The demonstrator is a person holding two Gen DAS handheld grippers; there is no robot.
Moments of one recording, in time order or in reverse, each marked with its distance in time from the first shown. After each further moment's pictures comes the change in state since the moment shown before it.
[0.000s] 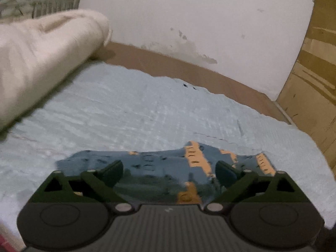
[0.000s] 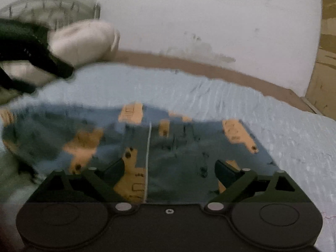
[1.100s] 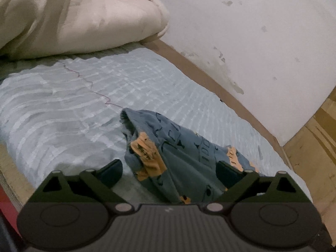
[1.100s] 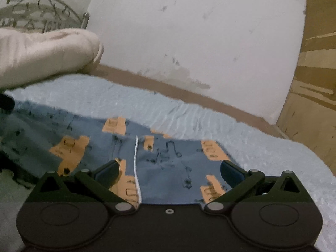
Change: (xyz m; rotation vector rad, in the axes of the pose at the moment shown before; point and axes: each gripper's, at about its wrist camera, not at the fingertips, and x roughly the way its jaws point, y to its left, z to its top) left arm -0.008 0.105 -0.070 -0.375 -0.068 -0.026; right arm -0.019 0.022 -0.012 -0.065 -0.174 -0.204
